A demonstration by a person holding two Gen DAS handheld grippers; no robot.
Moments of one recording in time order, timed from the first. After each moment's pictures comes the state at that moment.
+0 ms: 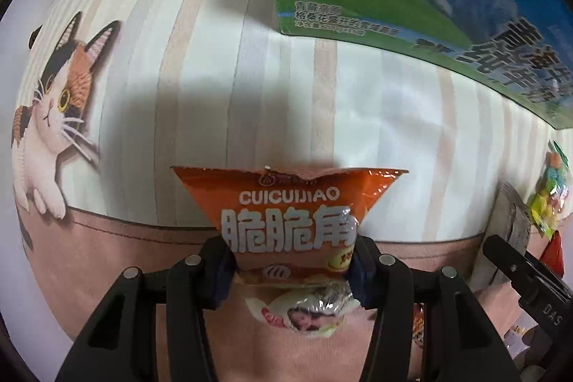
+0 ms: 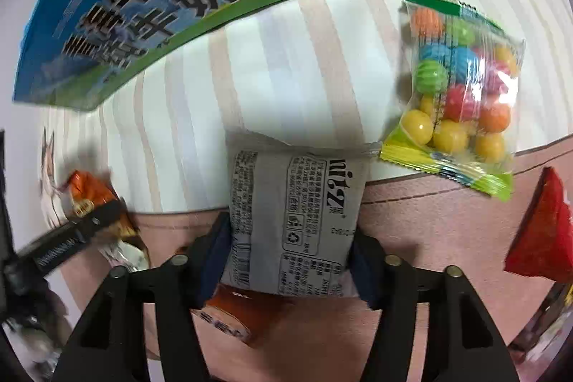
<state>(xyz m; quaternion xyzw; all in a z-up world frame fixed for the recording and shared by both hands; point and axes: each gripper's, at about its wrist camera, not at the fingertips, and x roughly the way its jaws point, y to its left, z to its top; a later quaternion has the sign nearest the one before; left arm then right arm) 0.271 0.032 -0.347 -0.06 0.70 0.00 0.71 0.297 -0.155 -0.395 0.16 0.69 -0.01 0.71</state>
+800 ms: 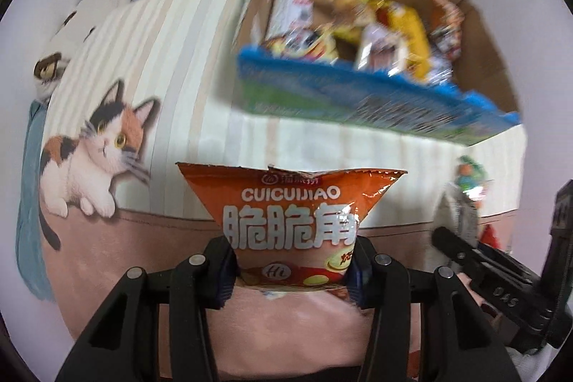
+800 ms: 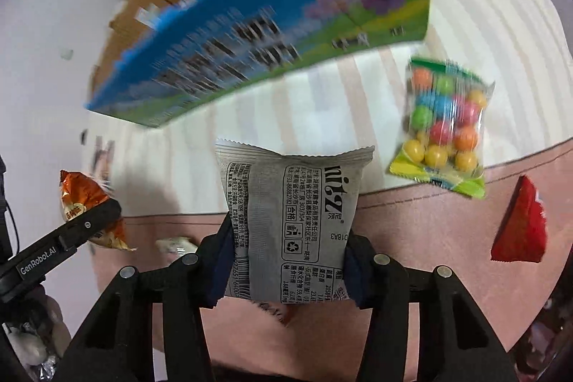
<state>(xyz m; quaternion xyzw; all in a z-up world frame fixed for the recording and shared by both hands) 0.246 0.035 -0.202 -0.09 0.62 -0.05 0.78 0.287 -0.125 -0.338 0.18 0.63 0.04 0.76</state>
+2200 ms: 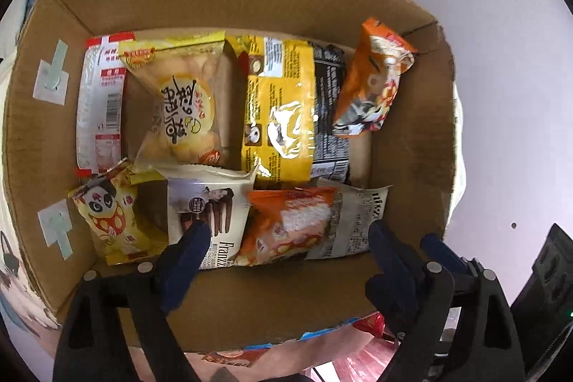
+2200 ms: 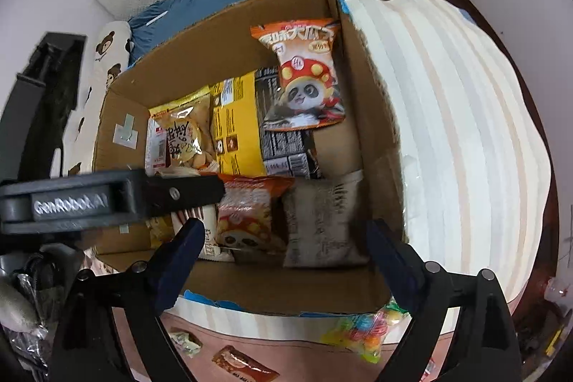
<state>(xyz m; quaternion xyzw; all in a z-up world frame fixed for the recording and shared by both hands) 0.468 -0.108 -0.218 -0.14 0.72 -0.17 0.66 0.470 -0.223 -0.254 0.13 0.62 0.02 0.77</state>
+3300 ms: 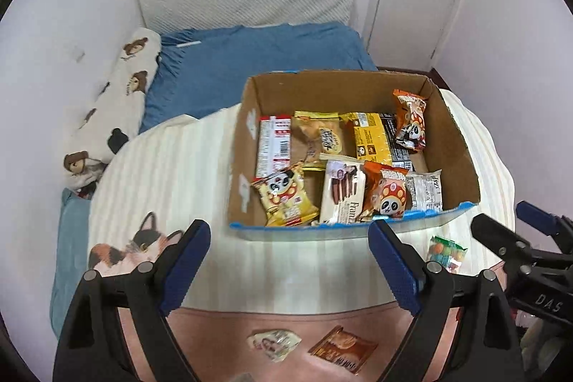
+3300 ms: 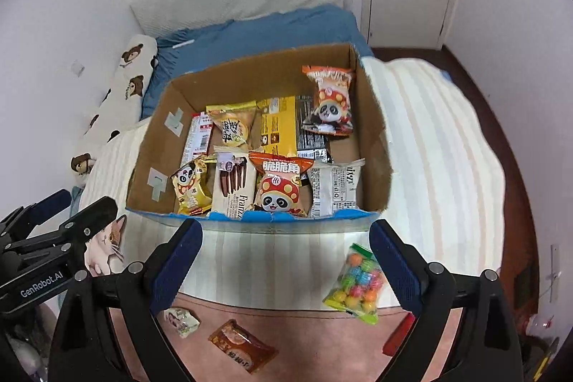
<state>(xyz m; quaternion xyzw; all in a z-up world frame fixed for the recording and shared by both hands) 0.279 -0.007 -0.101 -0.01 0.49 -0.03 0.87 0.351 -0.173 -0.162 0.05 0.51 0.02 0.86</state>
